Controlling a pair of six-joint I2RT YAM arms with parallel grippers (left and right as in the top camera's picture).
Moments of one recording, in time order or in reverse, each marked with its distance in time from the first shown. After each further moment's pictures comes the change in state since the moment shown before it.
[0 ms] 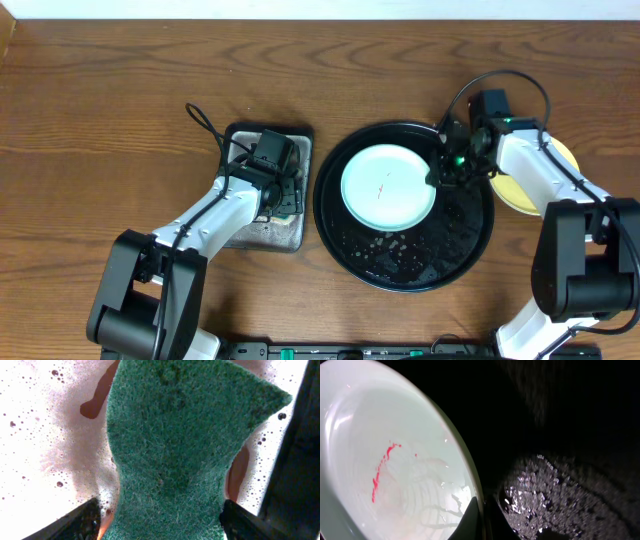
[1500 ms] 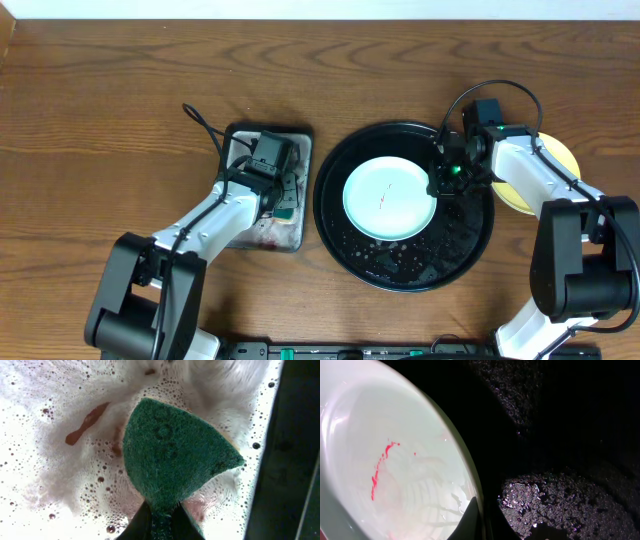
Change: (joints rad) left arm 0.001 -0.017 -0.041 0.134 -0.010 -0.001; right arm 0.015 0.000 -0.048 0.015 0.049 0.000
